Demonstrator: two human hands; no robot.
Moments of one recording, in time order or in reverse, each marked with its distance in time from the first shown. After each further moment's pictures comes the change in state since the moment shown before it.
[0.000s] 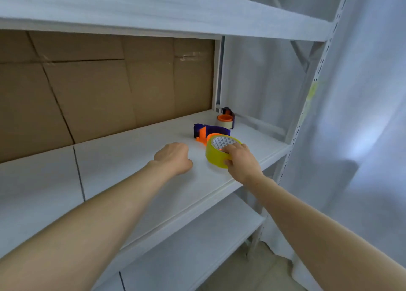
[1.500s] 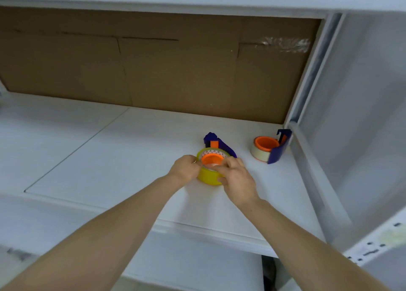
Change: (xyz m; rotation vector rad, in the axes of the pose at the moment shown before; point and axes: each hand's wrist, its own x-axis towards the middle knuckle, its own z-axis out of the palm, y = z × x) left_hand 0.164 0.145 0.084 -0.821 0.304 -0.886; right_hand 0.229 0.159 0.050 0.198 -0.292 -0.910
